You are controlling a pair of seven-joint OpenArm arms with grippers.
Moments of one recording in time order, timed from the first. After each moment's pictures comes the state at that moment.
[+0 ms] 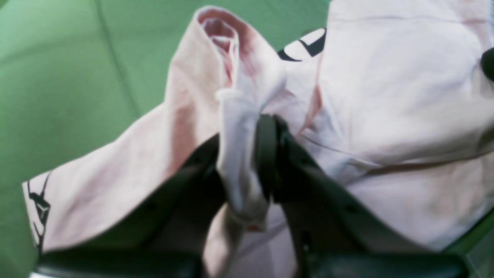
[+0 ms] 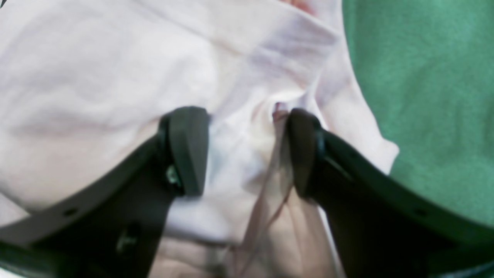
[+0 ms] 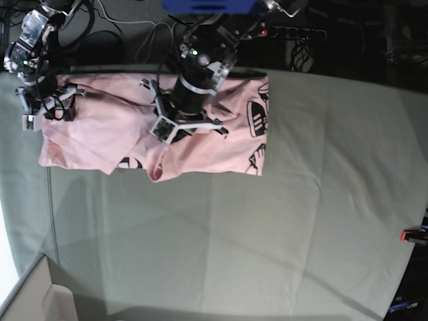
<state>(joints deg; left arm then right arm) 8.2 2.7 41.6 80.6 11.0 11.1 16.8 -11.7 2.9 45.2 75.9 -4.5 39.6 -21.4</state>
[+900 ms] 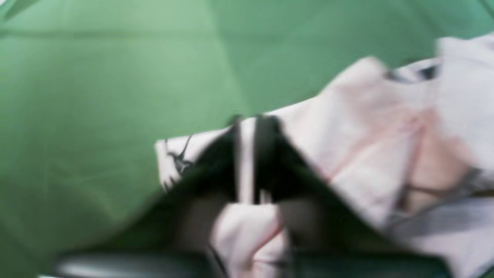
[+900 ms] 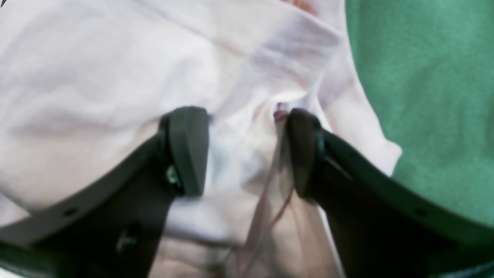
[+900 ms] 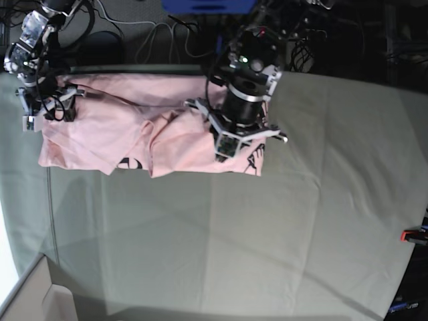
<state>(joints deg) 13.4 -3.5 28.8 92.1 7.7 11.3 16.5 -11.5 2.9 45.1 75.9 -4.6 39.6 -21.7</state>
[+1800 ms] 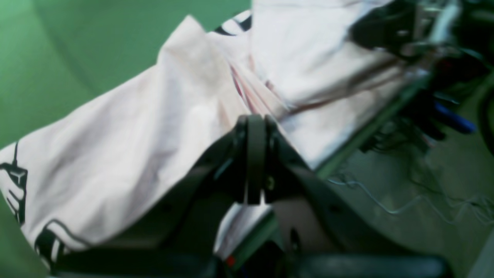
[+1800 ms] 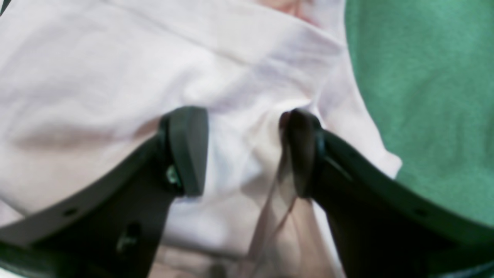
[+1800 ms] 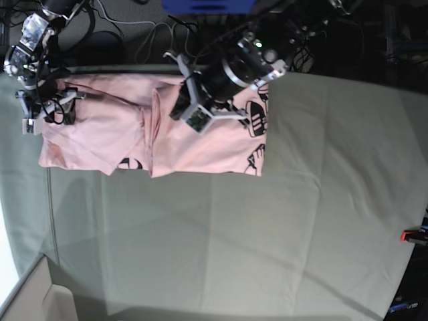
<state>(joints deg) 10.3 -14.2 41.5 103.6 -12.9 -1.3 29.5 -10.4 2.6 45.5 75.9 -4.8 39.7 -22.3</state>
